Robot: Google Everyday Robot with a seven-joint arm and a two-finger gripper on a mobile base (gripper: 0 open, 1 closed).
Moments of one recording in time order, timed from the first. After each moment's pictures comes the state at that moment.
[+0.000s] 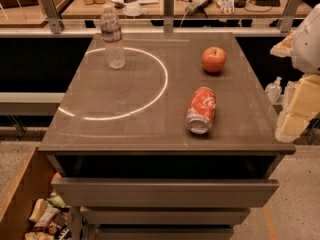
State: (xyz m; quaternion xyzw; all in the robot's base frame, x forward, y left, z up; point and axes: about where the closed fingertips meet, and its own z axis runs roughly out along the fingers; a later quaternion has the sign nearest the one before) arm 0.438 -0.217 0.976 -0.60 0.78 -0.03 0.16
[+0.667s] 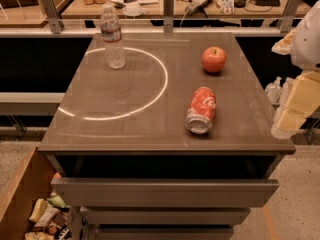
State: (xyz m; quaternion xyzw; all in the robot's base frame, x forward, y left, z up) arm 0.440 -0.215 0.980 -0.59 0.79 -0.03 0.17
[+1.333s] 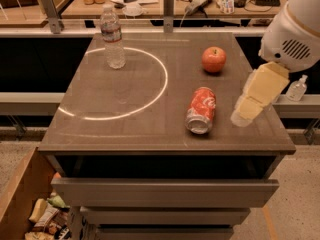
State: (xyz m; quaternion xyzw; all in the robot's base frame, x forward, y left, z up) arm 0.458 -0.178 0.972 -0.49 0.85 0.01 0.16
